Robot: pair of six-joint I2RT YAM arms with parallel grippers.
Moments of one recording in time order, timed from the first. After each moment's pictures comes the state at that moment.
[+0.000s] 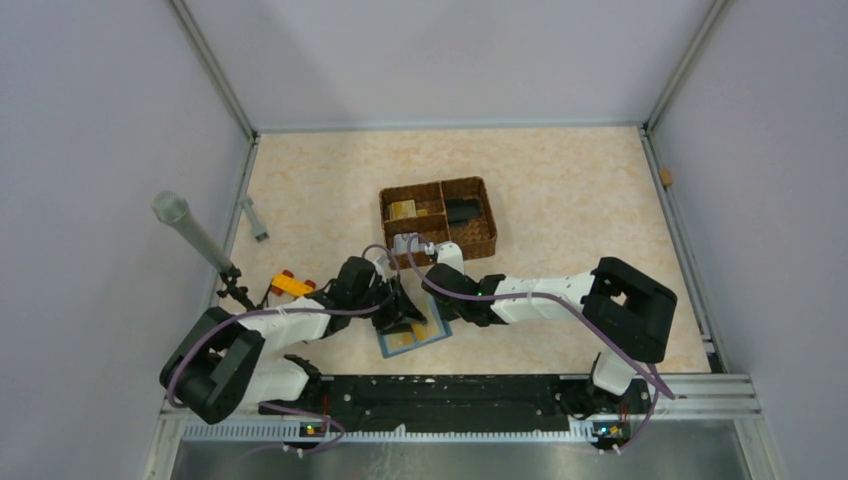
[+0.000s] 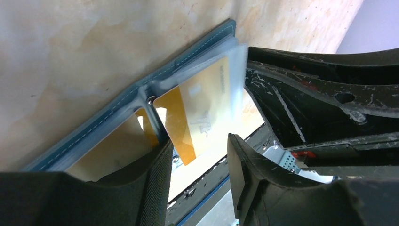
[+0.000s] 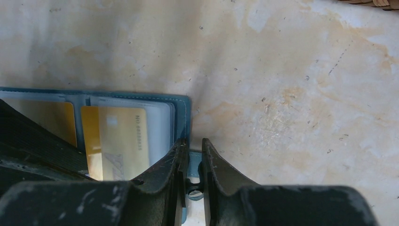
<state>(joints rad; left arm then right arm) -0.56 1.24 0.34 0.09 0.49 -1.00 1.12 1.68 0.90 -0.18 0.36 0.66</state>
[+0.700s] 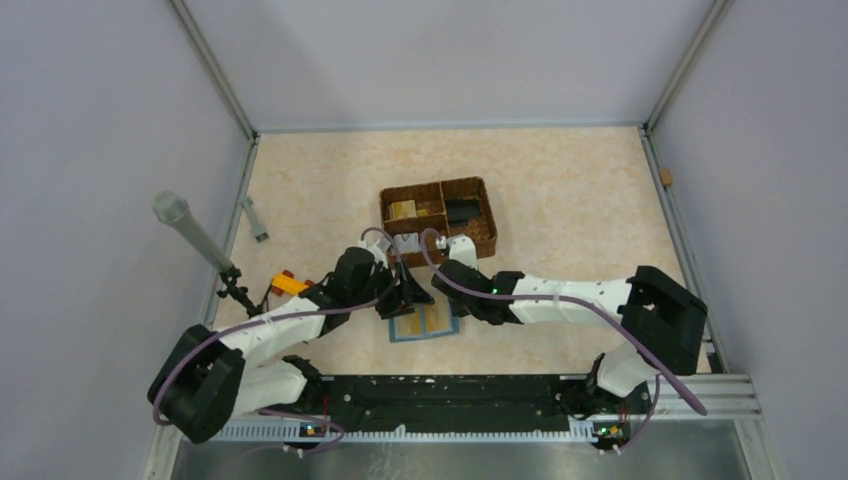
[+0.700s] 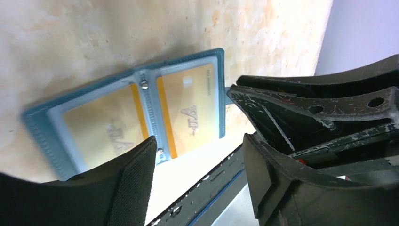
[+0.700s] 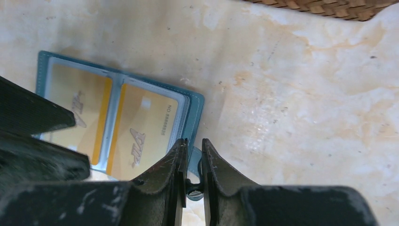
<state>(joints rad) -0.60 1.18 0.41 0.09 0.40 -0.97 1.12 1.56 0.90 -0.32 0.43 0.65</state>
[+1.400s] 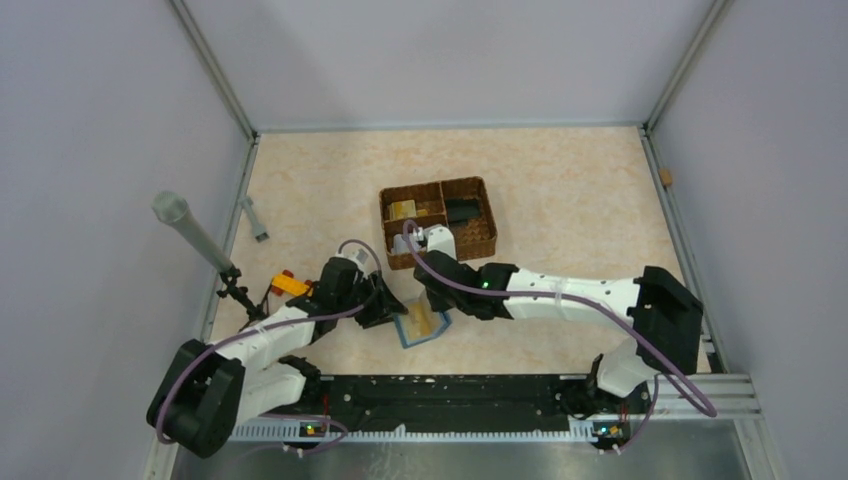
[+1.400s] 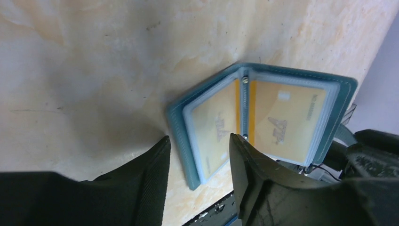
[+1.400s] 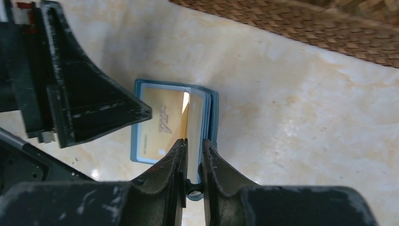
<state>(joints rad) -0.46 1.08 0.32 -0.07 0.34 -0.87 1.17 1.53 1.08 -0.43 0.40 0.62</state>
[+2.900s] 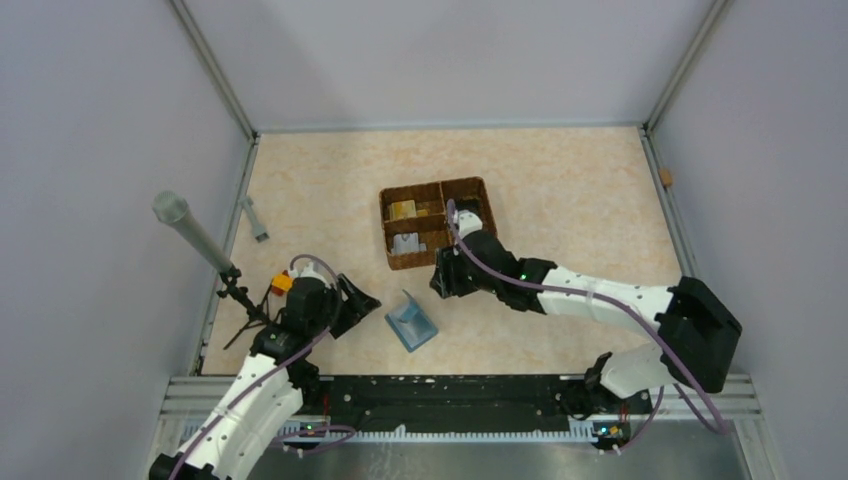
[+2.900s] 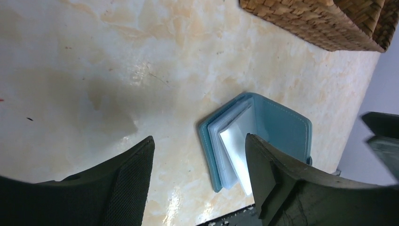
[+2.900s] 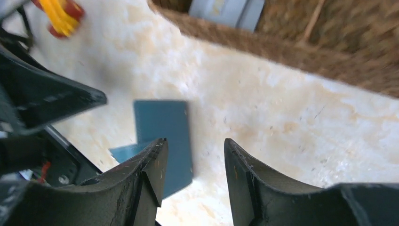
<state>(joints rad) -0.32 0.53 0.24 -0.41 0.14 -0.94 0.98 1.35 0.87 -0.11 0.13 0.56</state>
